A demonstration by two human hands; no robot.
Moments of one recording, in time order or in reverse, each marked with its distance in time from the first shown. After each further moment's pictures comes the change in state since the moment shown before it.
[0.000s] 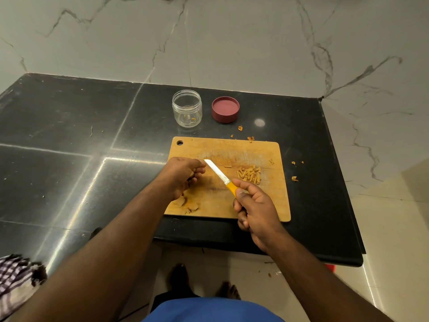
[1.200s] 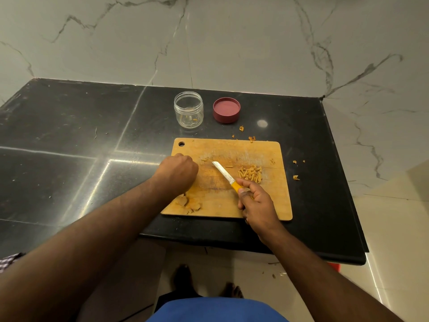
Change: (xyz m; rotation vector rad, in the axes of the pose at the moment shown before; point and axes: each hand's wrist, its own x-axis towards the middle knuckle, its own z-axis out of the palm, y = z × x) left_hand 0.002 0.005 -0.012 1.963 0.107 0.678; right_hand 0.024 0.024 -0.012 -0.365 0.106 -0.148
